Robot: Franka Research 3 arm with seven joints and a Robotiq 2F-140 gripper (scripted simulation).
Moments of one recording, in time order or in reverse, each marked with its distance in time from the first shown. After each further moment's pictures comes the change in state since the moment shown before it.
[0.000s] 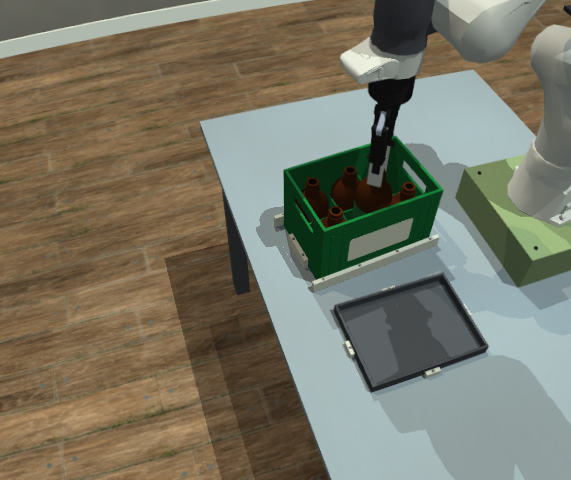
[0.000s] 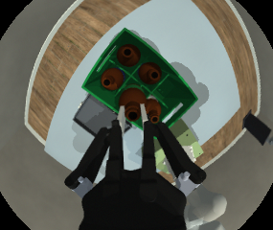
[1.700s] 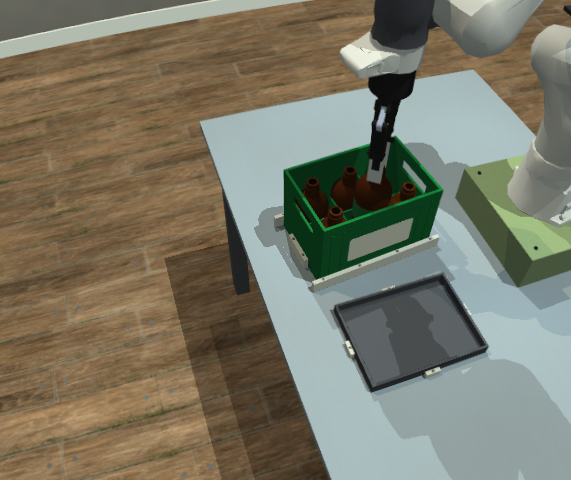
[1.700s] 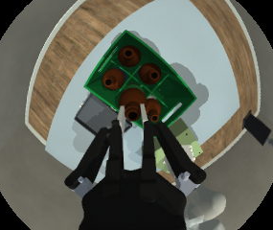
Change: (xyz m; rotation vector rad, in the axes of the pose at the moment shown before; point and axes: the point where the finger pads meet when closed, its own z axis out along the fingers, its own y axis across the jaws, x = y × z) arm 0.001 -0.001 -0.010 0.003 0.004 -0.001
